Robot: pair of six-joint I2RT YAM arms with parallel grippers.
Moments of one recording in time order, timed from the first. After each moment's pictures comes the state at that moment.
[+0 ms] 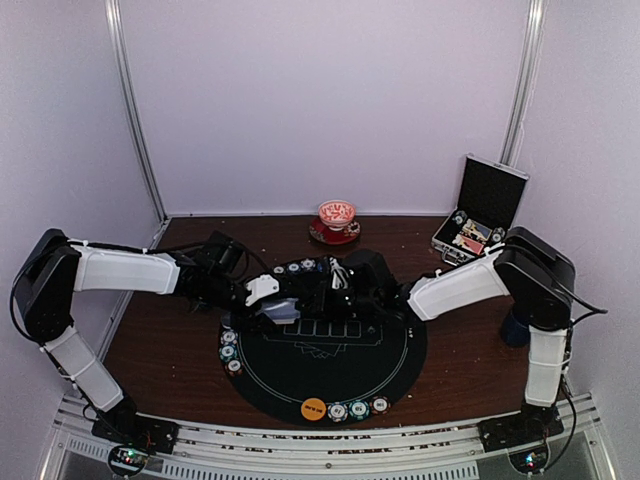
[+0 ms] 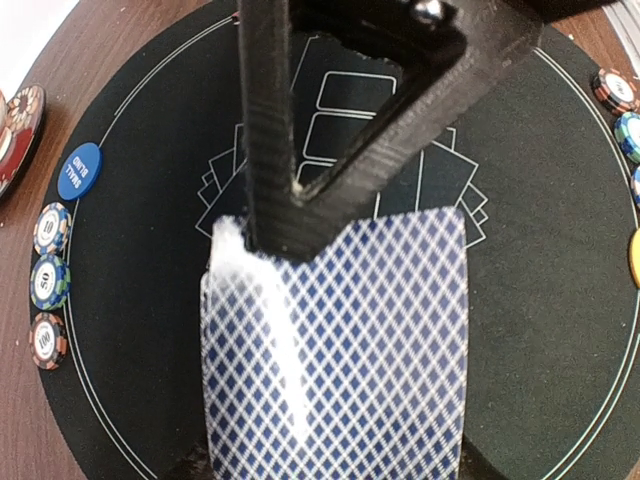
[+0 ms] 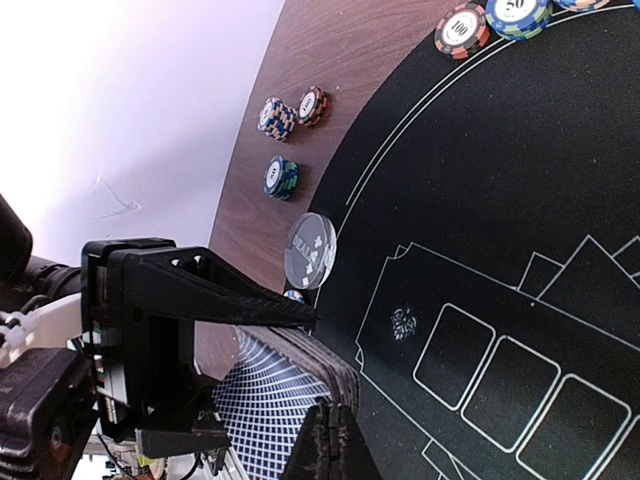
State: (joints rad) left arm -0.64 1.63 0.93 -0.25 0.42 0.71; right arm 0.90 1.98 1.10 0.44 -0.29 0.98
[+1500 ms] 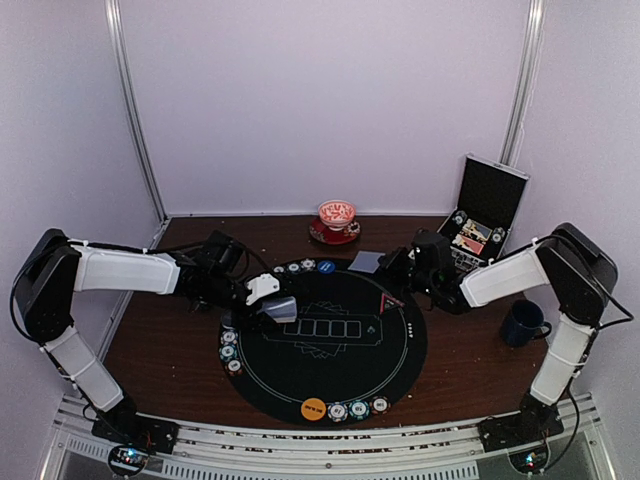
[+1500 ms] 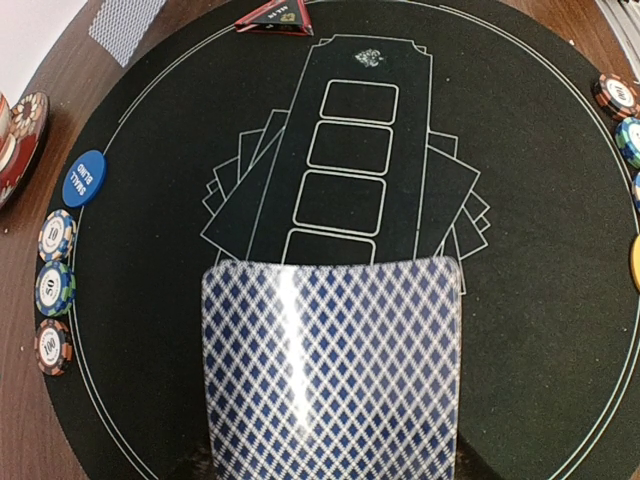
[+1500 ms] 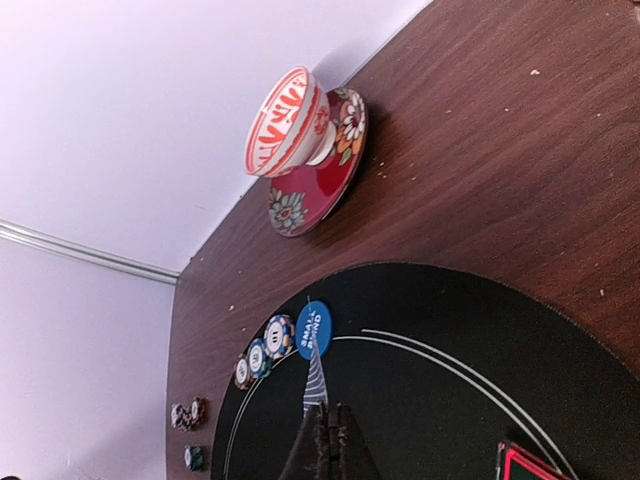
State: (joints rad) left arm -0.64 1.63 0.93 -0.24 0.43 0.71; right arm 0.61 1.77 0.83 0.57 0.11 1.09
